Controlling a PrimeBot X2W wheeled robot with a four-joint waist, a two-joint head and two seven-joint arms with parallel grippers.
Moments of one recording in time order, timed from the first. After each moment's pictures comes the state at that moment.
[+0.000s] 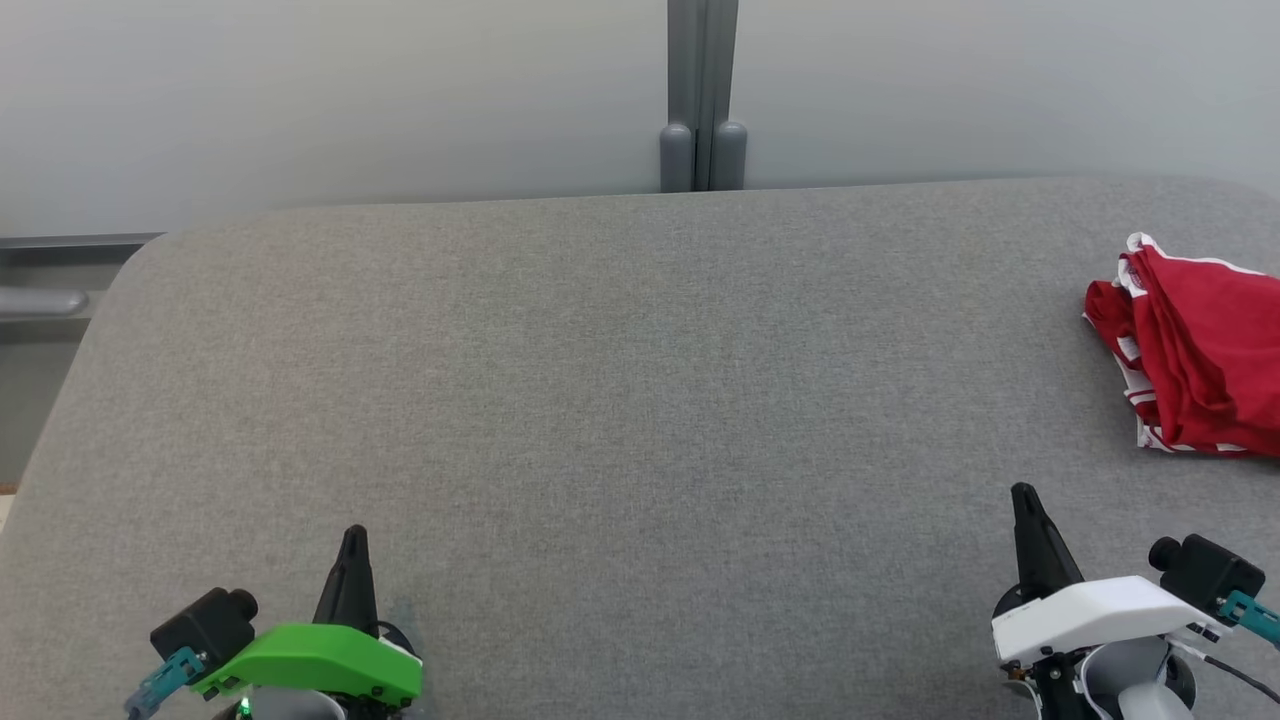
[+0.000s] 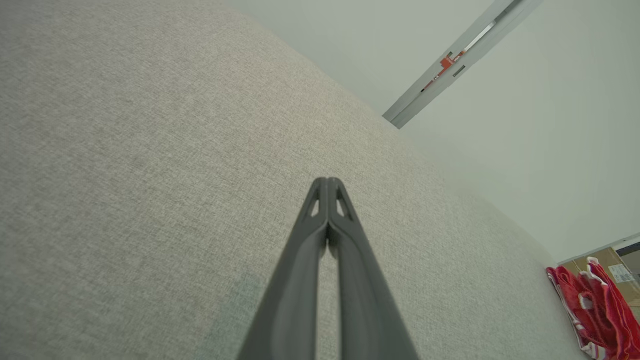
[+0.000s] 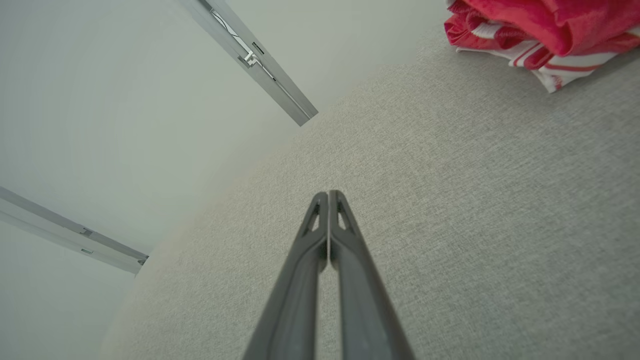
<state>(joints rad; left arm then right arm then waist) -0.06 0.05 -0.09 0.36 -0.76 -0.04 -0.12 -0.03 -0.04 -0.02 0.28 0.71 0.13 -0.12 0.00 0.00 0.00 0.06</state>
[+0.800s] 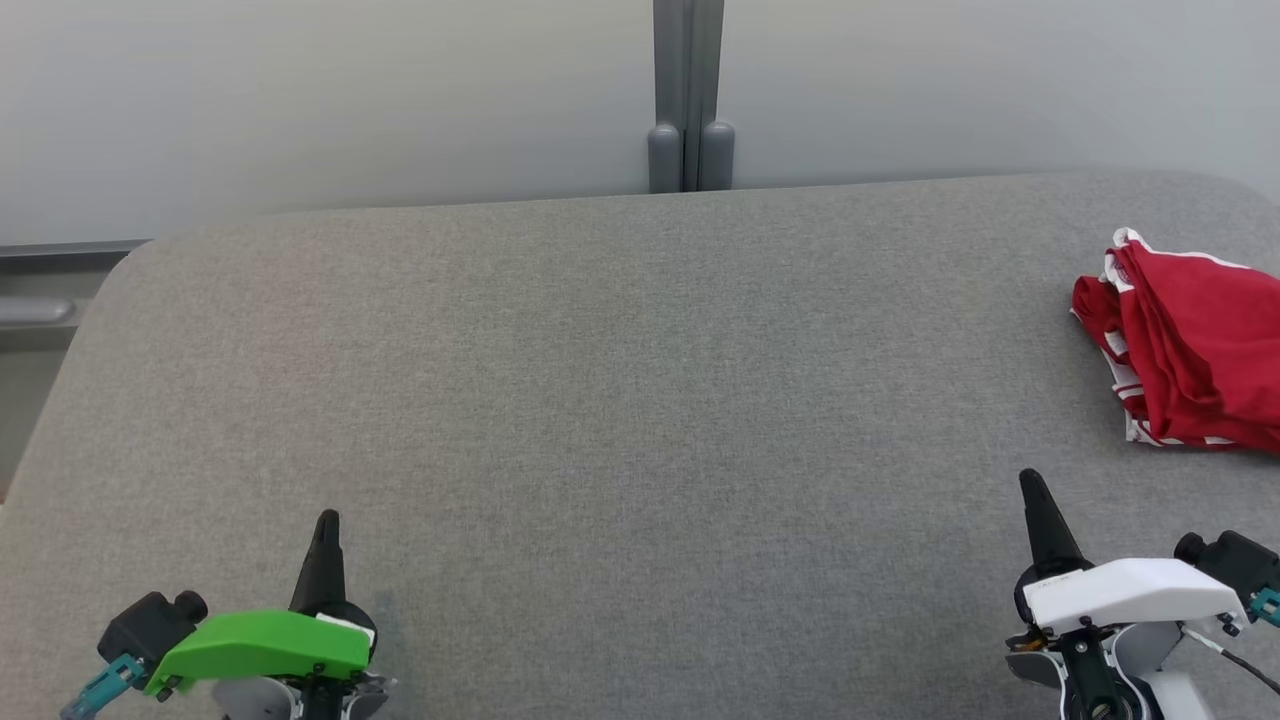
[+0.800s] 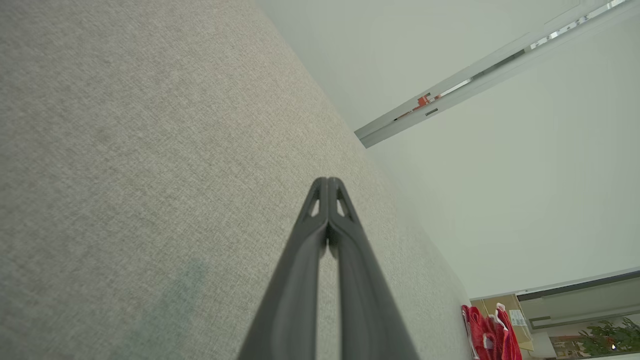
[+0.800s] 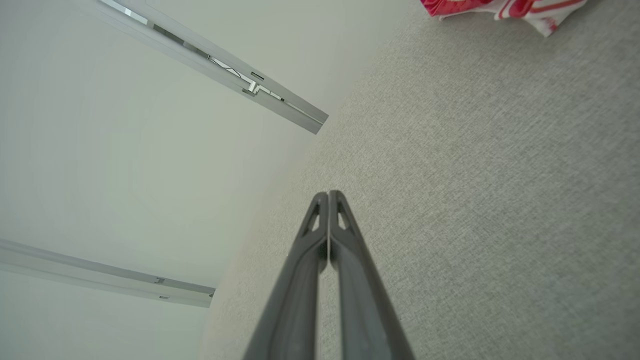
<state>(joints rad) -0.07 0.05 -0.02 0.32 -1.05 -0.07 -0.04 -0.05 -0.04 -0.05 0.27 1.01 0.13 -0.05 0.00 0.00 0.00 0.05</state>
